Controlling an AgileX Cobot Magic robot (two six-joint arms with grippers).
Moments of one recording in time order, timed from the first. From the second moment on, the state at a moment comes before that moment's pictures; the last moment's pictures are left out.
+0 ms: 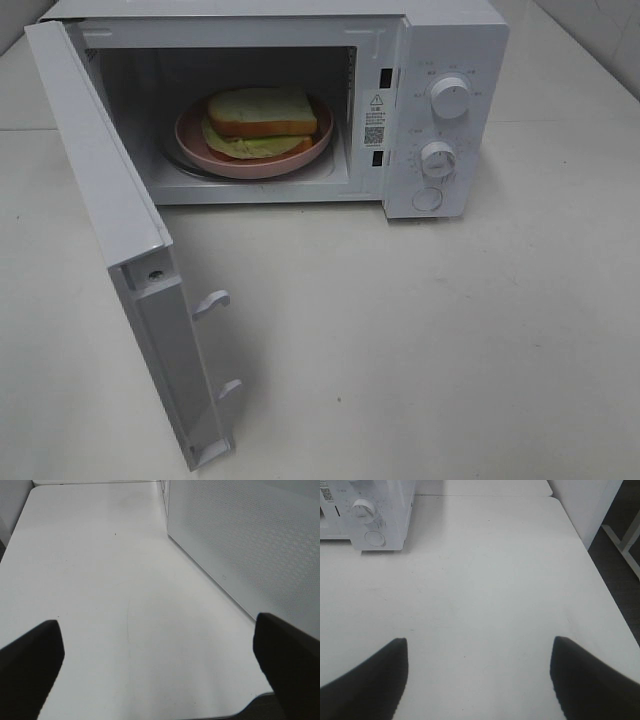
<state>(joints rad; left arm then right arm) -0.03 0.00 -0.52 -0.08 1.08 0.04 0.02 0.00 -0.50 -0.13 1.01 0.06</state>
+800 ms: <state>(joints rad) -0.03 0.16 -0.56 -0.07 0.99 0.04 0.02 0.00 -0.50 -0.13 1.01 0.06</state>
